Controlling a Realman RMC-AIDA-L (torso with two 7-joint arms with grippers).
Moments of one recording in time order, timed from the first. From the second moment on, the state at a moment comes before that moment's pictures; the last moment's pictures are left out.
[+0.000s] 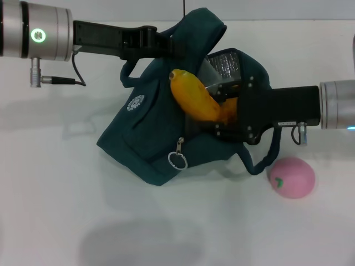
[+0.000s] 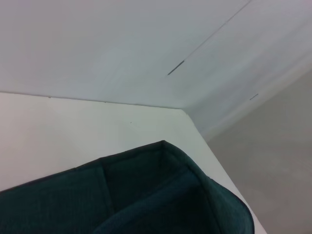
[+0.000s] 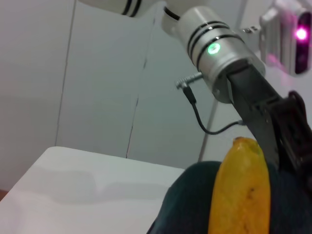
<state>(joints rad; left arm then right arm) -0.71 -2.06 0.87 0.95 1.99 1.55 -2.48 0.66 2.02 -1.27 -0.60 -1.51 -1.41 0.94</state>
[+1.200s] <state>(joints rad) -0.70 -2.06 0.88 0.95 1.98 1.55 -2.48 0.60 1.99 -1.23 -0.61 -1.47 -1.52 1.24</state>
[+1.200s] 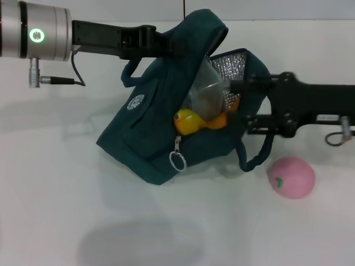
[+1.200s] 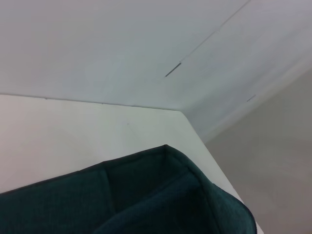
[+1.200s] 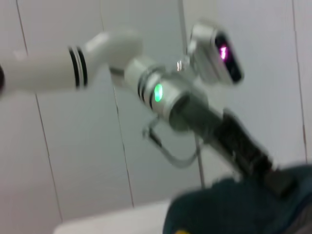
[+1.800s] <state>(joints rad) -0.68 -2.05 0.87 0.95 1.98 1.55 -2.47 0.29 1.98 -0.95 -1.50 -1.78 -1.81 1.92</state>
